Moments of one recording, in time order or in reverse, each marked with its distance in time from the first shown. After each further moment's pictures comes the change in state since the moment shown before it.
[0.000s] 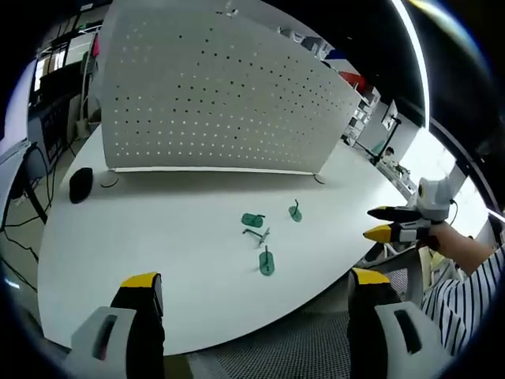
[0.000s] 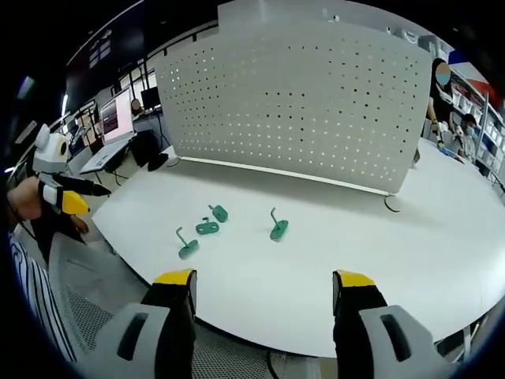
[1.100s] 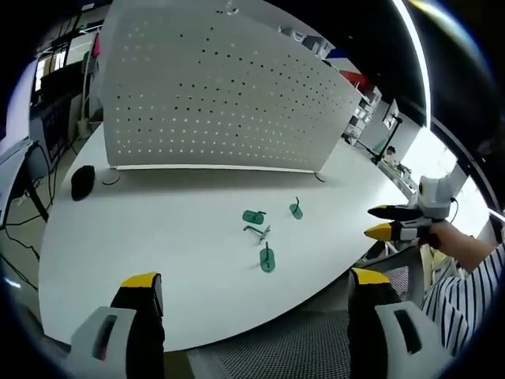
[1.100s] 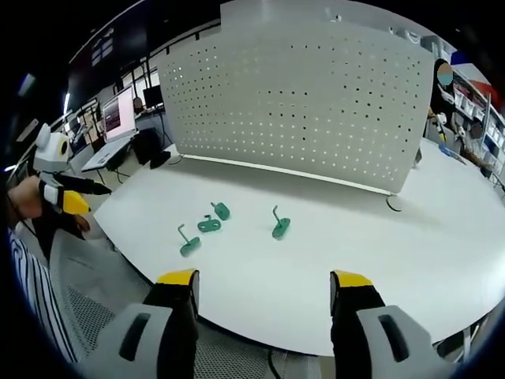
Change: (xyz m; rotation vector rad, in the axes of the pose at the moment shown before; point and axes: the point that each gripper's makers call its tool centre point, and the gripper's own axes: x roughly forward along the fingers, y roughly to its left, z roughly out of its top) left arm -0.002 0.001 -0.003 0.002 0.002 0.009; right arm 0.000 0.002 -0.001 -0.001 -0.001 0.013
